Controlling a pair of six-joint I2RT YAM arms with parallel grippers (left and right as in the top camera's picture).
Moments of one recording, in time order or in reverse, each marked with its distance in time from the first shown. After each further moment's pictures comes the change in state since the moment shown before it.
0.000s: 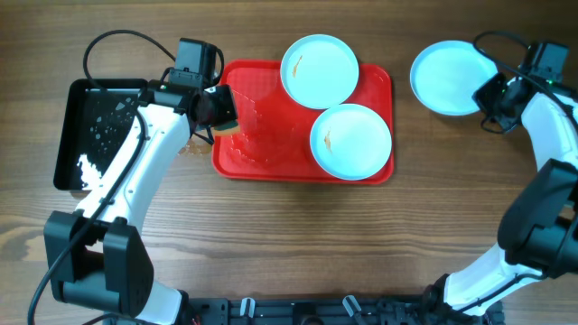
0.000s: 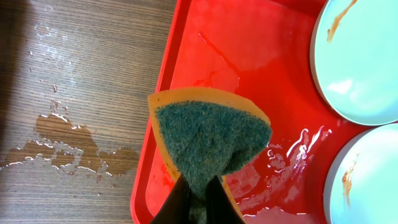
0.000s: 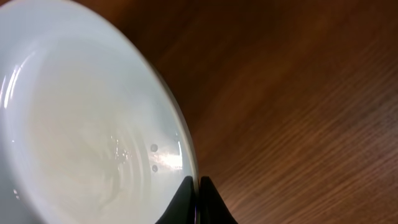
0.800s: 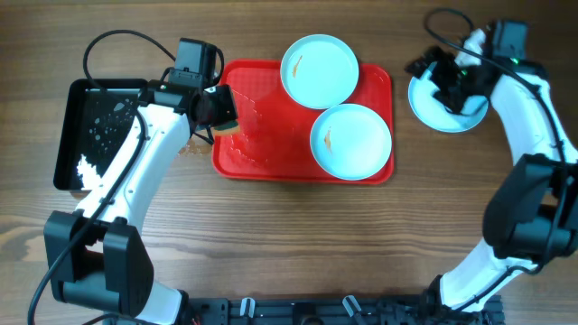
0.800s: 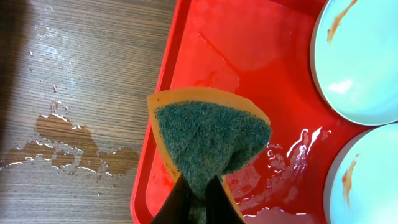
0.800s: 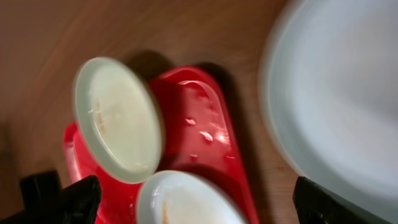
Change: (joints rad) left arm 0.000 0.000 0.000 0.000 0.000 0.000; right arm 0.196 0.034 0.149 -0.094 -0.422 -0.108
